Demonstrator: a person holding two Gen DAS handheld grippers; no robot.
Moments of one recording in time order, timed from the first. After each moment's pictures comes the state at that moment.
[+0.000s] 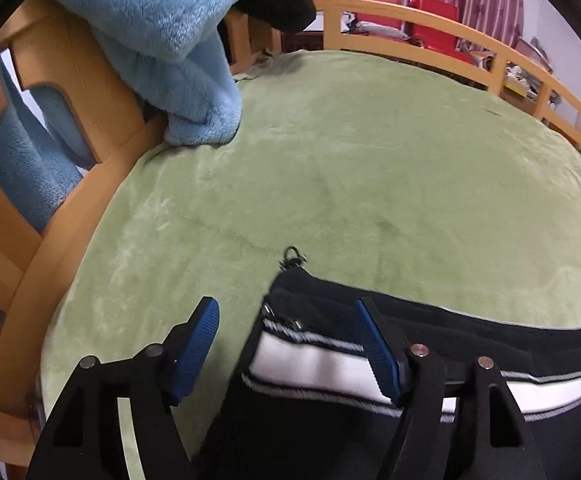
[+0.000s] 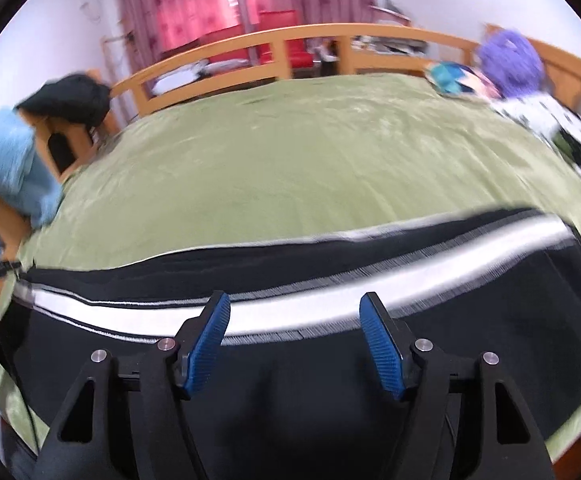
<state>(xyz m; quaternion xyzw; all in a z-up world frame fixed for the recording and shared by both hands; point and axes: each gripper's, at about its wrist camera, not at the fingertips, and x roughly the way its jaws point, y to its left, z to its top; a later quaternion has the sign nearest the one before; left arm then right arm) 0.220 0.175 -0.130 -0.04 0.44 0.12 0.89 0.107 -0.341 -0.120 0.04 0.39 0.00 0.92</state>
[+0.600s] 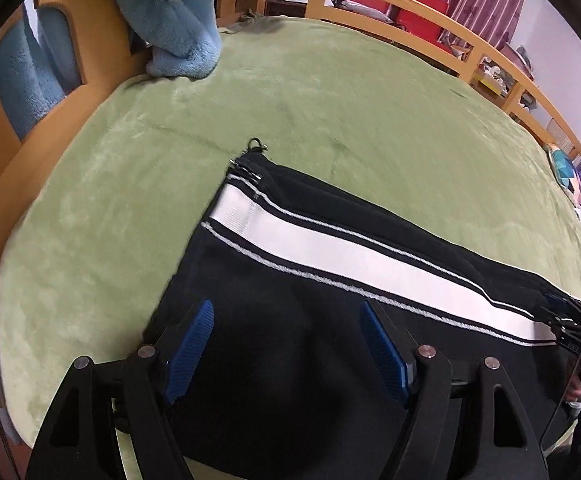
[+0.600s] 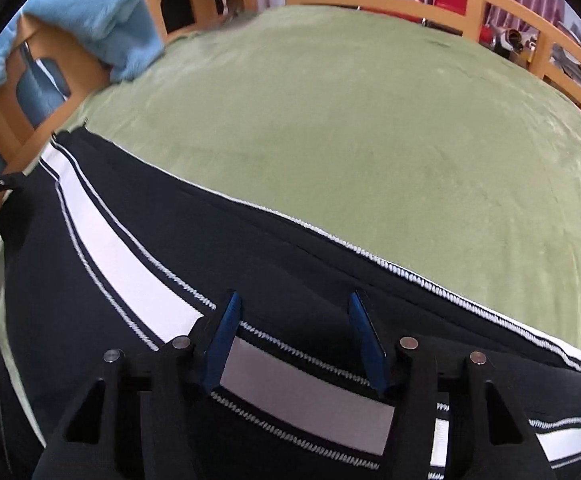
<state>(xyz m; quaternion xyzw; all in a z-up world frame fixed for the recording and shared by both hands) 0.158 0.167 -0.161 -0.12 0.49 0.04 0.86 0.211 -0.262 -0.197 -0.09 0.49 0.20 0.84</state>
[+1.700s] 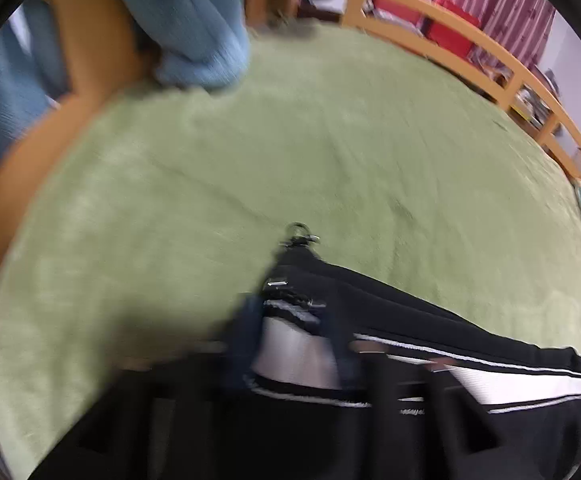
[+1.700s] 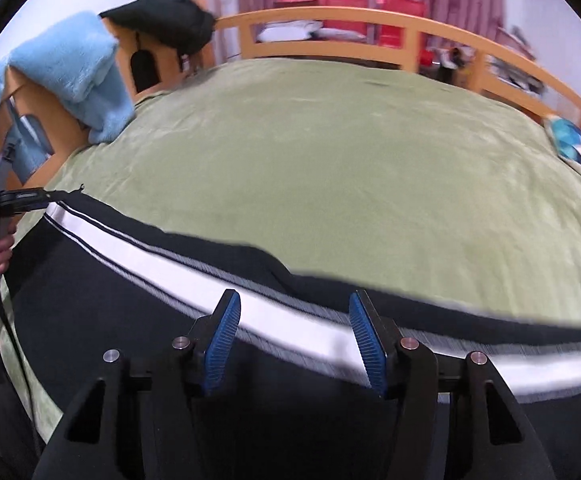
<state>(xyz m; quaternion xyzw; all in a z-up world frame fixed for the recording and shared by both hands) 0.255 0.217 -0.189 -0.14 0.49 0.08 0.86 0.149 -0.297 -0.135 -0.03 0.42 0.11 0.90</state>
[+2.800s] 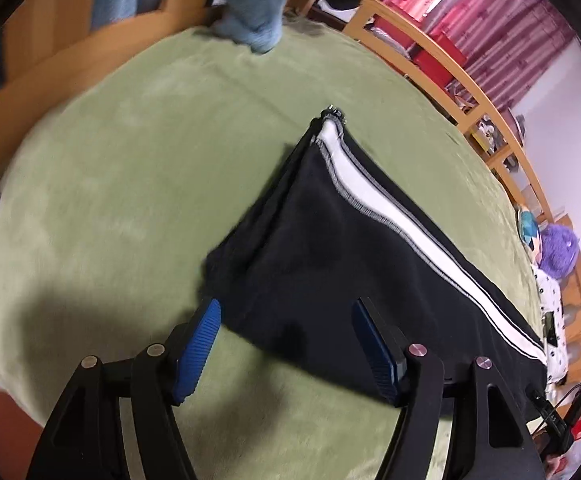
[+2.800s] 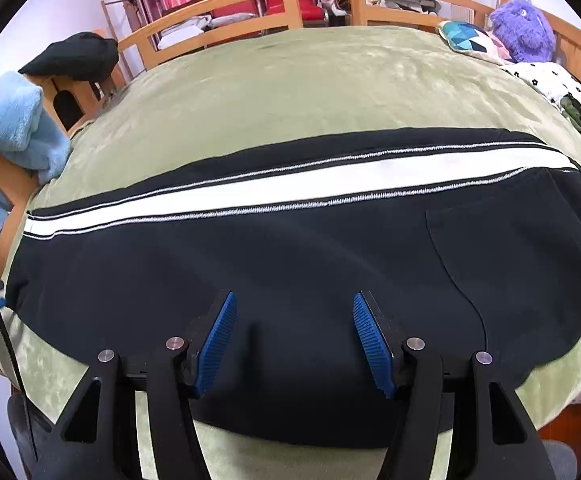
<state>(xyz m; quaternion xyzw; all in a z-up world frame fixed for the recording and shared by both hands) 0.080 0.252 -0.190 -0.27 0.47 0.02 0.84 0.044 -0.326 -0.154 0.07 0.46 -0.02 0.88</state>
